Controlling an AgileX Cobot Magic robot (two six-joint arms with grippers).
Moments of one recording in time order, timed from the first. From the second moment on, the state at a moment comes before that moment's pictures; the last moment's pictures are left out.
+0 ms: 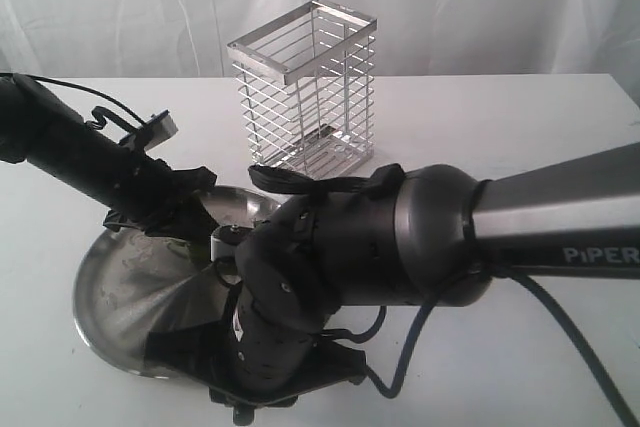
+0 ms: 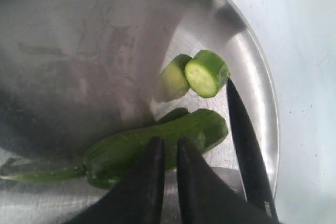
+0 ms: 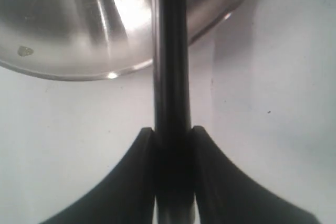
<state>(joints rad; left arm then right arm) -0.08 1.98 -1.19 -0.96 0.84 0.70 1.03 1.85 -1.13 0.10 0.60 0.90</state>
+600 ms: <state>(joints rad) -0.07 1.96 -1.19 -0.98 0.83 0.70 1.03 1.86 -1.11 0.11 0.55 0.86</state>
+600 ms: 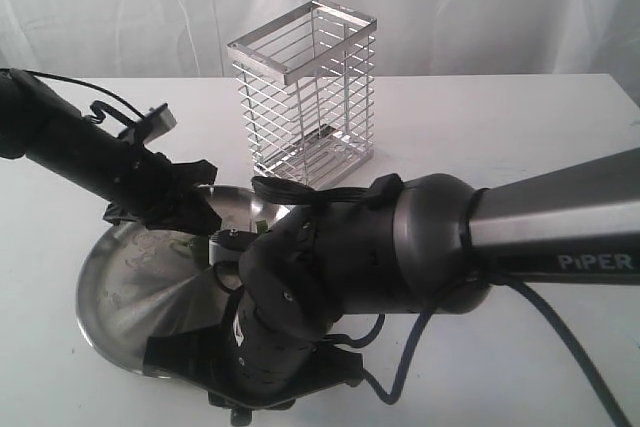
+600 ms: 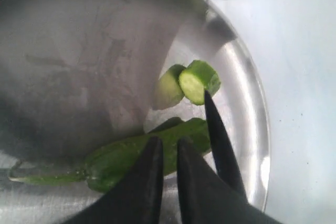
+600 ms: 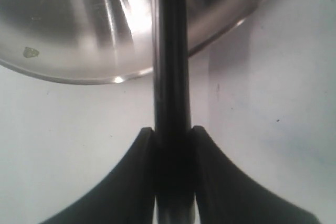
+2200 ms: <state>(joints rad) -0.09 1.97 -1.23 -1.15 0.91 0.73 1.03 1.88 -1.11 0.15 0.54 0.82</state>
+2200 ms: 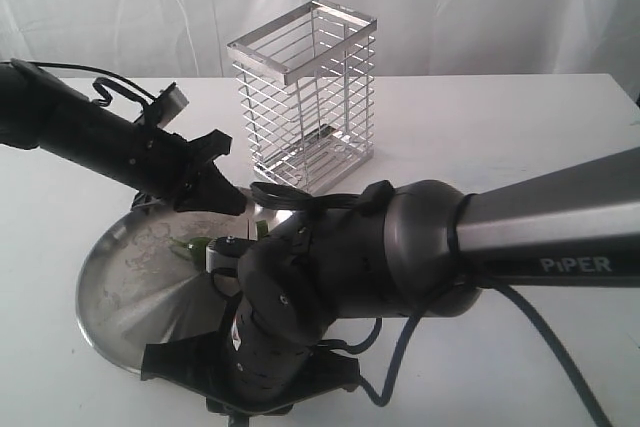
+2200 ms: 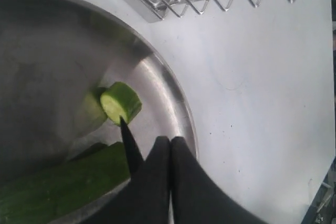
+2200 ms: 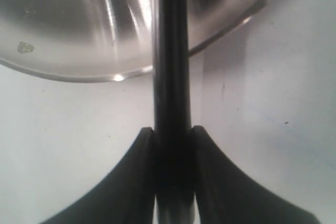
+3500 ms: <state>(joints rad) -0.12 2.10 -1.36 -1.14 0.95 0.80 1.03 1.88 -1.11 0.15 0.54 0.82</state>
